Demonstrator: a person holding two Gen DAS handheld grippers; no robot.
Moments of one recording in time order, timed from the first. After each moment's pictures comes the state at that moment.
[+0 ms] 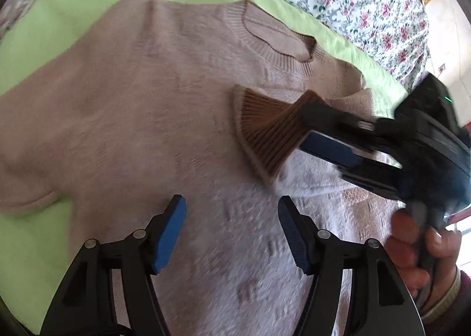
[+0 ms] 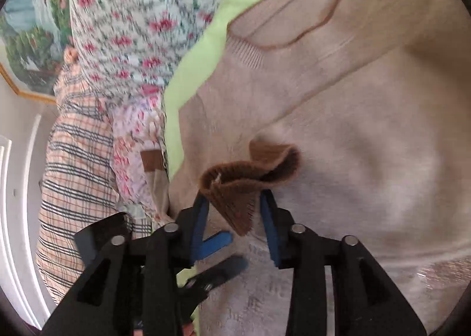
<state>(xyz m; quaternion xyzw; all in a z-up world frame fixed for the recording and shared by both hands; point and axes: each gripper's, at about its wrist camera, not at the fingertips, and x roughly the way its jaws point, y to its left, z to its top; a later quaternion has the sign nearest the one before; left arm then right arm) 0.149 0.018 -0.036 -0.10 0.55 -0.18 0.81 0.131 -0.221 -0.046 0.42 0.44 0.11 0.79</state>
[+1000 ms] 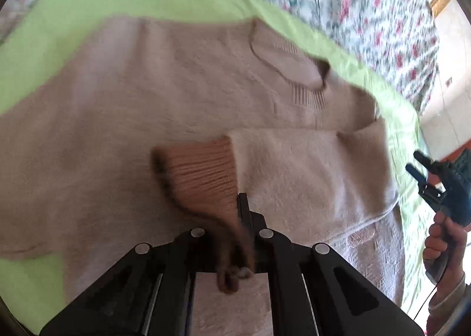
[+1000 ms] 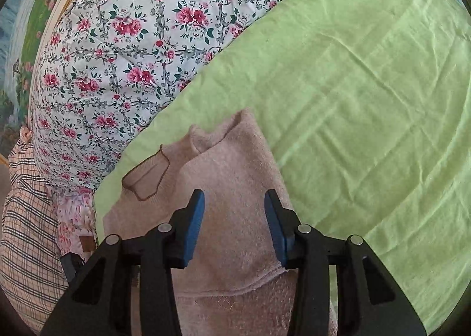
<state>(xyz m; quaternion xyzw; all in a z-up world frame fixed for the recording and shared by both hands) 0.177 0.022 -0.034 -0.12 0.52 -0.15 0.83 0.048 -0.403 0.024 0.35 0.35 -0.14 0.86</state>
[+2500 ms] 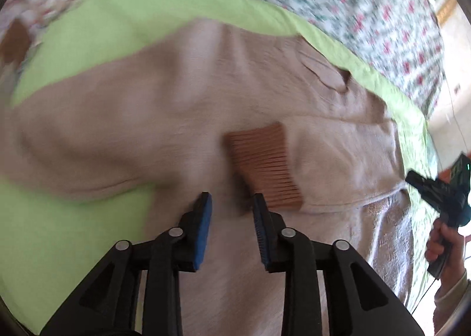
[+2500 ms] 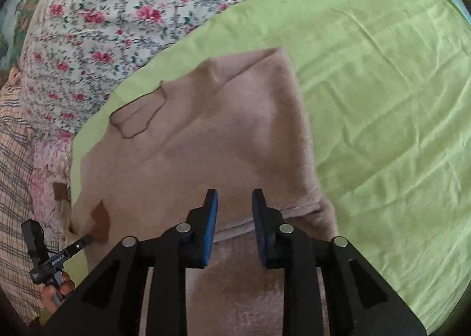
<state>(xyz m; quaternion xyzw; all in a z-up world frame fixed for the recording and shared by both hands) 0.130 0.092 -0.022 -0.13 0.52 -0.11 0.84 0.027 -0.335 0.014 0.26 0.44 -0.11 0.85</state>
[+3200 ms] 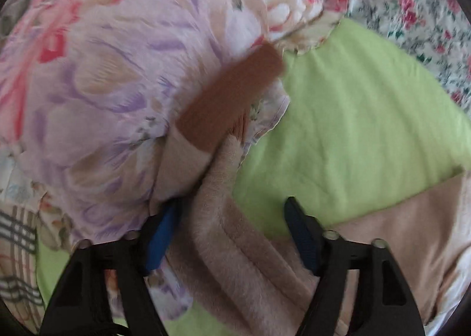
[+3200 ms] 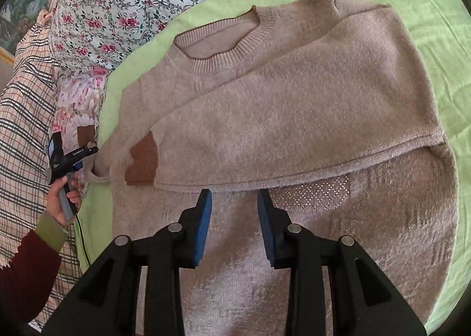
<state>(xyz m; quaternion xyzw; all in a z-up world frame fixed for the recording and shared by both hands) 0.232 0.318 -0.032 -0.08 0.52 0.17 0.83 0.049 -0.238 -0.007 0.24 0.51 -0.03 0.82</state>
